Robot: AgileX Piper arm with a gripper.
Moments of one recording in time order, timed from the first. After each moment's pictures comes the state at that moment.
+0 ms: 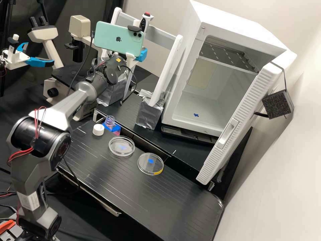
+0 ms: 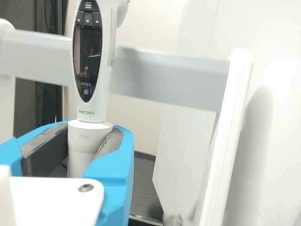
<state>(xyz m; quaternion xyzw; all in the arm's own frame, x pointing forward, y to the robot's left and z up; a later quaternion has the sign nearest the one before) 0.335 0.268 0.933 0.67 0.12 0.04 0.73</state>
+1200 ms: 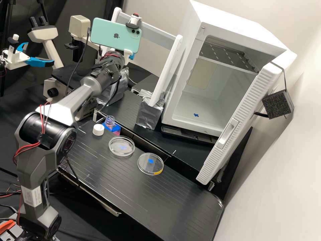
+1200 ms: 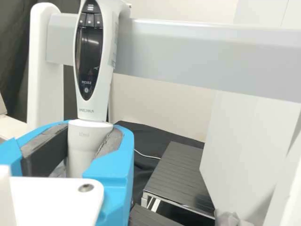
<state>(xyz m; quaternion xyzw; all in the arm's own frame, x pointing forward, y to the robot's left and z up) 0.346 0.282 0.924 0.67 0.23 -0.01 0.70</state>
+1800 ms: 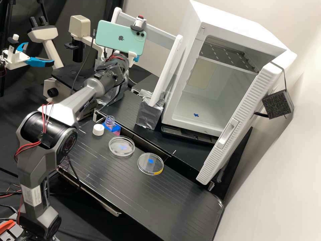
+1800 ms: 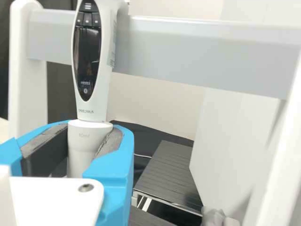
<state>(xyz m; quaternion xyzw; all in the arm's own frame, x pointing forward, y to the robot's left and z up) 0.352 0.269 0.934 0.68 0.21 -0.01 0.70</state>
